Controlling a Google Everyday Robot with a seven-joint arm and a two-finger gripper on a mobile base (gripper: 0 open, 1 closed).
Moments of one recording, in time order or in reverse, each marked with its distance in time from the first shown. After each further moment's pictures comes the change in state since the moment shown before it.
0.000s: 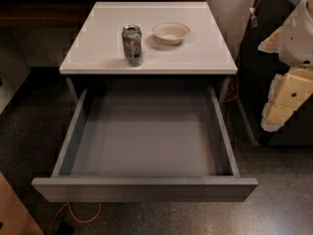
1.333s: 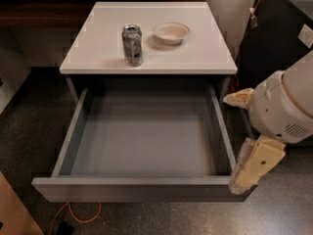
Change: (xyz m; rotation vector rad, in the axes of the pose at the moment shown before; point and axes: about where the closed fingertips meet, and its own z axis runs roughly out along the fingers) arm -0.032 0.096 0.057 -0.134 -0.227 -0.045
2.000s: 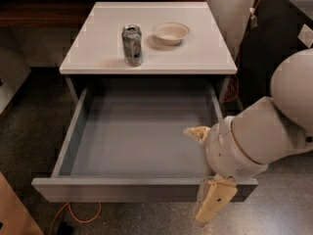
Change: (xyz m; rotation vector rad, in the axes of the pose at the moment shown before) arm -0.033 0.050 0.080 -0.095 -0.110 -0.090
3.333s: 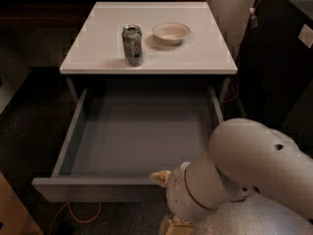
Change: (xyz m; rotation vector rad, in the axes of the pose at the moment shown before) arm -0.018 0.051 0.105 -0.094 -0.048 -0.052
